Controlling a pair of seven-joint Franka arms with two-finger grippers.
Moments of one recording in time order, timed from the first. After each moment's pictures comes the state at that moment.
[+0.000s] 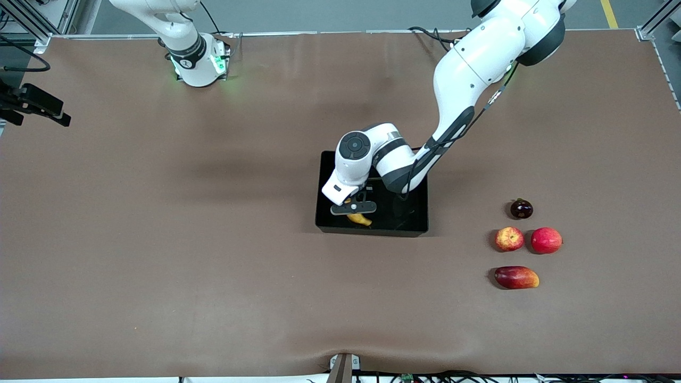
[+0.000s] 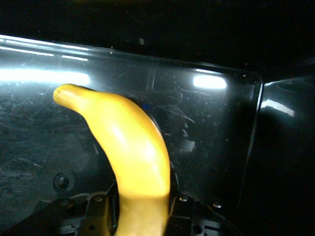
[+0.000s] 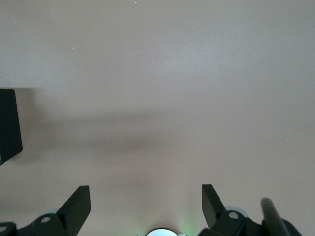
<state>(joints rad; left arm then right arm) -0.38 0.90 -0.51 -1.50 0.53 2.33 -1.15 -0.05 -0.03 -0.02 -1.51 0.03 1.41 -0.01</state>
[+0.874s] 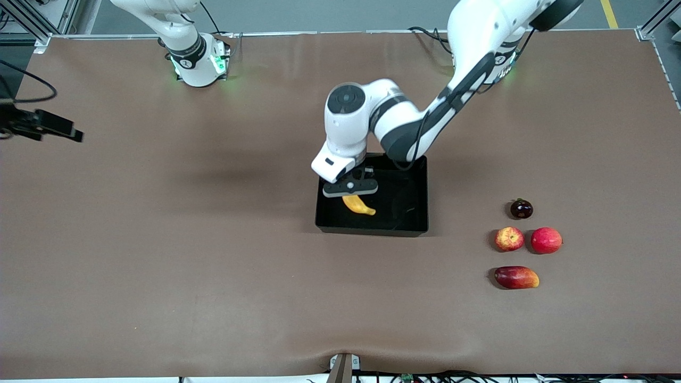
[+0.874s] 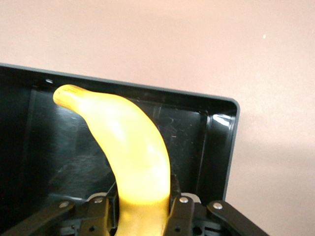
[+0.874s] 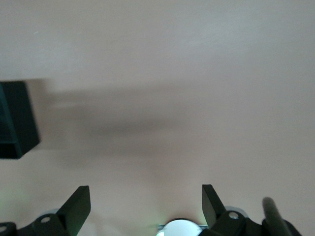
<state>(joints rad) -0.37 0.63 -0.56 -1.47 0.51 2.07 -1.15 -0.09 0.08 -0.01 -1.52 0.18 1.40 -0.01</state>
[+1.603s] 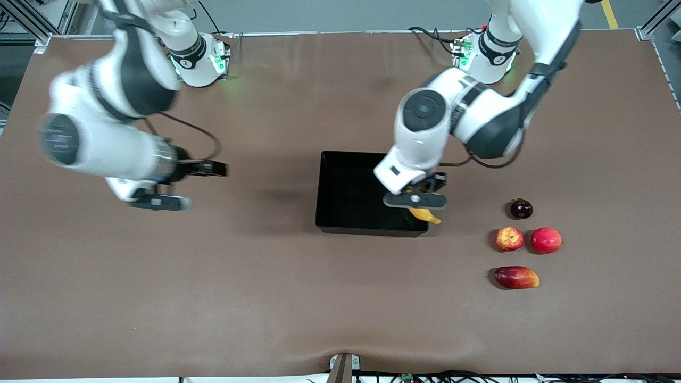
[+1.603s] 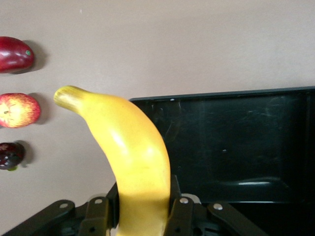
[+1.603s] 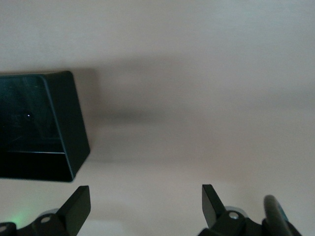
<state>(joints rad) -0.02 0.49 -0.67 -1.55 0.40 1.85 -0.63 0.32 0.28 0.01 -1.65 0.25 1.75 0.35</state>
